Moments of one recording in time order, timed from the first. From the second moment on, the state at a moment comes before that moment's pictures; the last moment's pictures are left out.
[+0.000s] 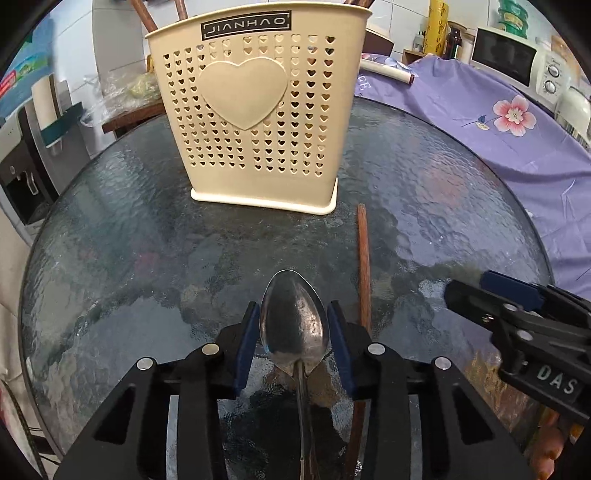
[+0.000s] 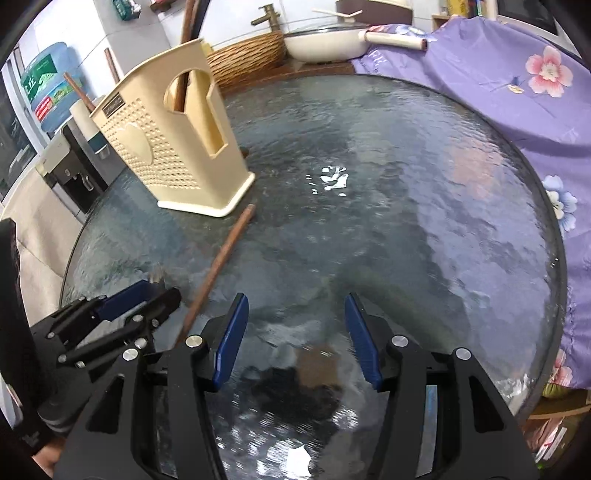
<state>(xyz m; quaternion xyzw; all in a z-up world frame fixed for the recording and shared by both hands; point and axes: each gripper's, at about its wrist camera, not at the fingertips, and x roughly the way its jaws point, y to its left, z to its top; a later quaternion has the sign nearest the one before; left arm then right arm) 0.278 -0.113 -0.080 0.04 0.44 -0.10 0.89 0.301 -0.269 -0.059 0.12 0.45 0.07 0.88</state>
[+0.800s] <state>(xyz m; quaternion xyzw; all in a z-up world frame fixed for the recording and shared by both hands) 0.277 -0.070 -0.070 0.01 0.42 -0.10 0.90 0.363 -0.181 -0.061 0.00 0.49 0.03 0.87</state>
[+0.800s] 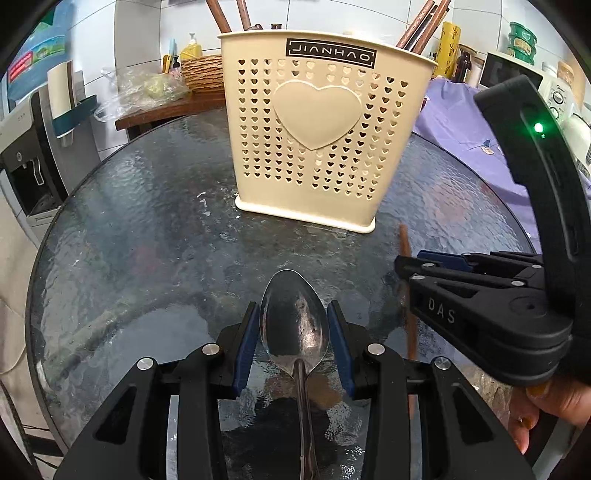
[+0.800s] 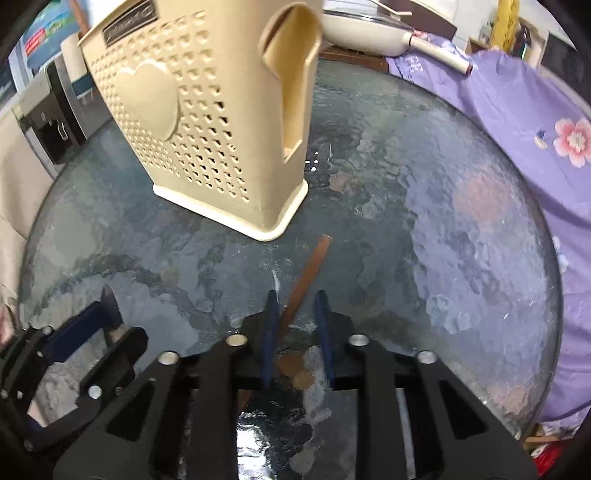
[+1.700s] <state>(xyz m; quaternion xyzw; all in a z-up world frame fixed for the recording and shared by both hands) 0.258 -0.062 -0.016 -0.03 0.35 -0.16 0.92 0.306 -0.247 0.014 0.15 0.37 0.18 0.90</state>
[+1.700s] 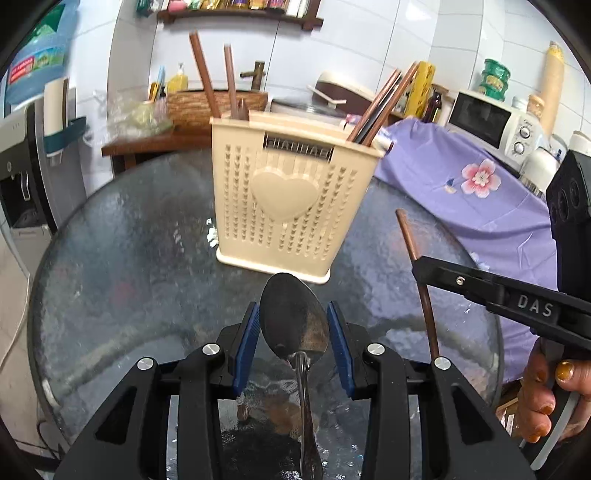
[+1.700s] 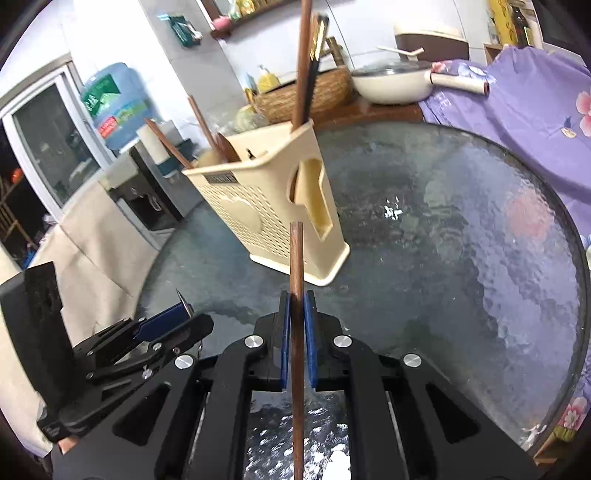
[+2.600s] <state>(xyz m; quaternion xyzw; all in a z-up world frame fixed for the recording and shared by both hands) 0.267 -0.053 0.065 -0.03 0.27 -0.15 0.95 0.284 -0.259 0.119 0.13 0.27 0.21 0.93</state>
